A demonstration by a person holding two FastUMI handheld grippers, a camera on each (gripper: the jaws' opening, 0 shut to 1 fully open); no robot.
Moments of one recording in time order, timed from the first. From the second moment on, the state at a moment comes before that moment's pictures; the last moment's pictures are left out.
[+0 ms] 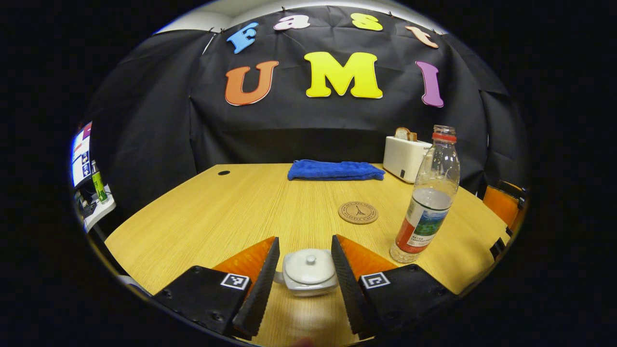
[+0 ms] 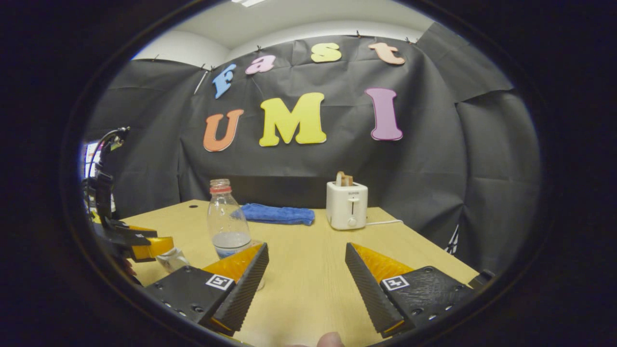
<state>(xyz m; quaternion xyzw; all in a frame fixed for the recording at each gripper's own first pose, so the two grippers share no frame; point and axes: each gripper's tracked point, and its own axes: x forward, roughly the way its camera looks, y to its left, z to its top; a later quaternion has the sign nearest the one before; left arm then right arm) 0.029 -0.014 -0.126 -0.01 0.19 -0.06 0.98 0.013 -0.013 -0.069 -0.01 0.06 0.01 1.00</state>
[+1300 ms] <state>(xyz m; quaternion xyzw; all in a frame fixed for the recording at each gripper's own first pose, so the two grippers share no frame) 0.017 -0.007 -0.077 0.00 0.12 -0.08 0.99 0.025 0.076 -0.102 0.00 0.09 0.15 0.99</state>
